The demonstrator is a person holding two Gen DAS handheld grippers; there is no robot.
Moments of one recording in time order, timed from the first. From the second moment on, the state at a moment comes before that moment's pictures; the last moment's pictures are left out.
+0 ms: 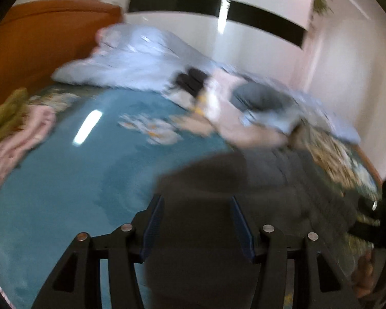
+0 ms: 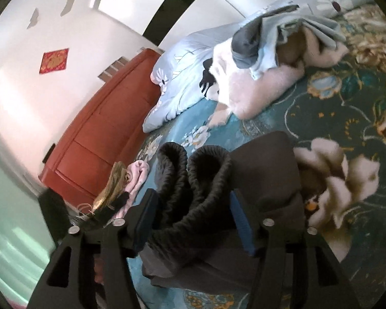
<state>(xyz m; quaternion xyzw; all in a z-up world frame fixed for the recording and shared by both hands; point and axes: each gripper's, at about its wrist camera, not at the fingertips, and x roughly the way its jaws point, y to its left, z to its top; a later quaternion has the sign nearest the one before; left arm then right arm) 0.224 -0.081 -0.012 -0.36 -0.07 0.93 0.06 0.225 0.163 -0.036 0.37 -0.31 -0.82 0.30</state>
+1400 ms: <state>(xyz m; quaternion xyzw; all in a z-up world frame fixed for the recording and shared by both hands) 0.257 -0.130 -0.037 -0.40 -0.16 0.90 0.08 0.214 0.168 -0.023 0.35 -0.32 -0.83 0.27</state>
